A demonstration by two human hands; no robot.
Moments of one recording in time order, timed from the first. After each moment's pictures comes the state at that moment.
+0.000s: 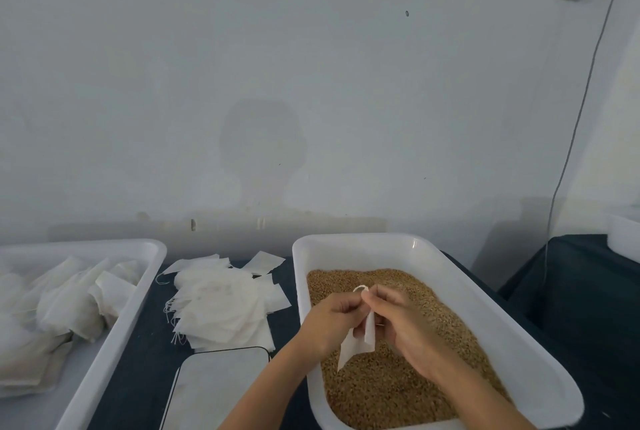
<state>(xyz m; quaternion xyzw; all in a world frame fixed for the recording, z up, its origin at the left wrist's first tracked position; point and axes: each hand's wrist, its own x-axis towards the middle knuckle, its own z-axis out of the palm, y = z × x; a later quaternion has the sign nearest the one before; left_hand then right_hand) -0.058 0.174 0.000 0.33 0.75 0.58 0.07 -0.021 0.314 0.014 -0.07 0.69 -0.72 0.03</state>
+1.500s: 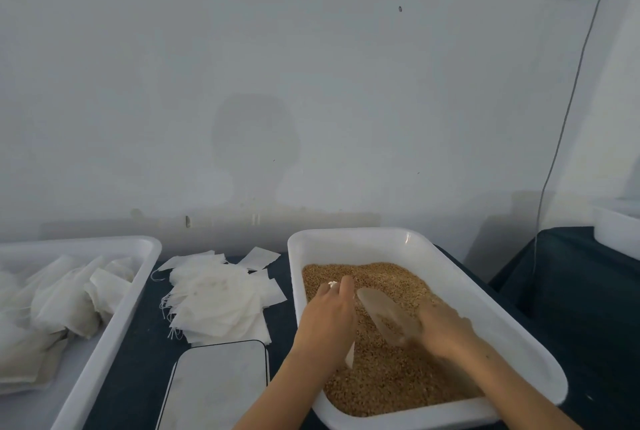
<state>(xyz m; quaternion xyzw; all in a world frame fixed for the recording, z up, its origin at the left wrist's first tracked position) -0.039 0.183 -0.003 0.27 0.92 0.24 -0.18 -0.018 0.367 0.007 0.13 0.99 -0.05 0.06</state>
